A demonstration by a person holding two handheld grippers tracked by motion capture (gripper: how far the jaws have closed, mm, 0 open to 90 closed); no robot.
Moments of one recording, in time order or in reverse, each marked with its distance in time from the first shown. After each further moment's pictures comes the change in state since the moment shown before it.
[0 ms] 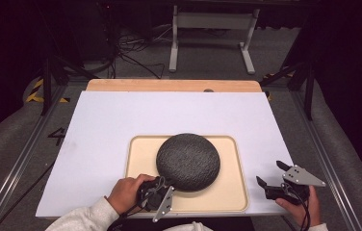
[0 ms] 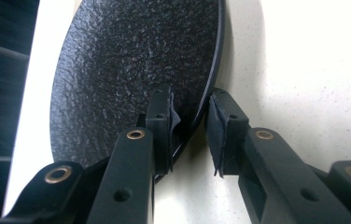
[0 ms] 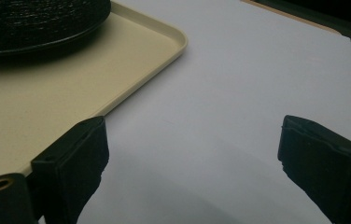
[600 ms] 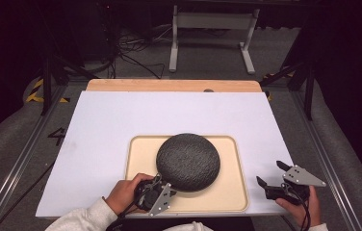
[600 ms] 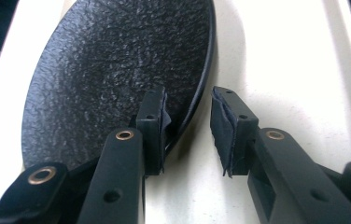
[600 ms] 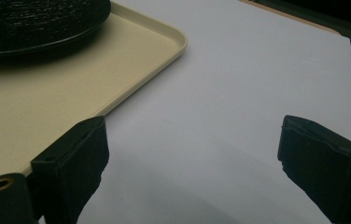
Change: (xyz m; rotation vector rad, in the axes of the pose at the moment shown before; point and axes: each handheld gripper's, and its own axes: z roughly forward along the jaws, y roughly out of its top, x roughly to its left) left arm 0.006 -0.003 -0.007 -0.065 -0.104 -0.106; right arm 0.000 0.000 0.000 -0.002 0.000 0.000
